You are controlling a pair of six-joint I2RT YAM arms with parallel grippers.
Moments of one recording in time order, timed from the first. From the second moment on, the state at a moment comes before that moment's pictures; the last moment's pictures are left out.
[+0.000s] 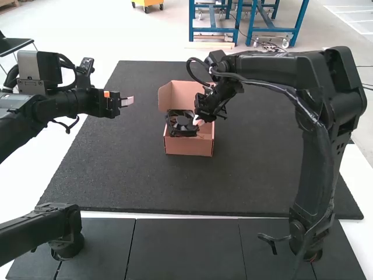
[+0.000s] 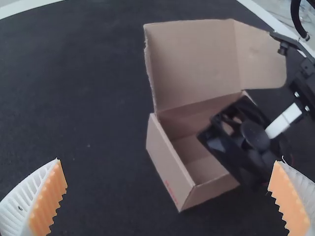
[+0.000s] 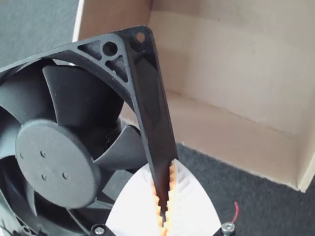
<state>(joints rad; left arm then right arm) -0.03 0.82 0.79 -0.41 0.47 0.06 0.56 1.87 1.51 -0.85 -0.37 0.44</state>
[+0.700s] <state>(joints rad) -0.03 0.82 0.79 -0.40 0.47 0.05 0.51 1.94 1.55 -0.84 -0.32 0.44</state>
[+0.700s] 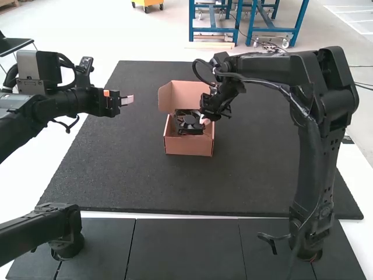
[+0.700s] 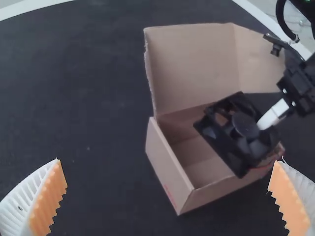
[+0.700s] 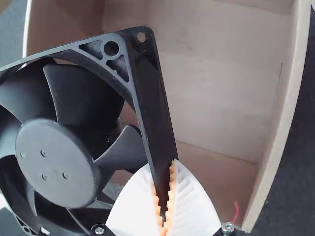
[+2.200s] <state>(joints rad) -0.04 0.82 0.79 -0.36 0.47 0.02 0.51 2.07 1.61 -0.84 -0.28 0.44</state>
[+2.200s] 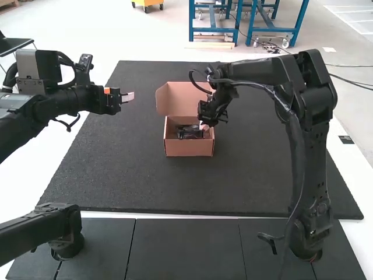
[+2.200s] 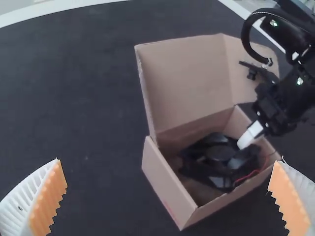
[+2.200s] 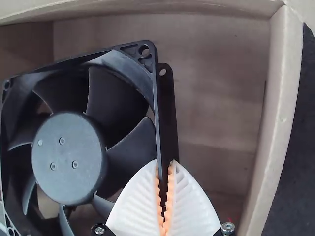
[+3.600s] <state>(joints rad) -0.04 0.82 0.79 -0.36 0.47 0.02 0.51 2.10 1.67 -0.83 -0.27 0.43</state>
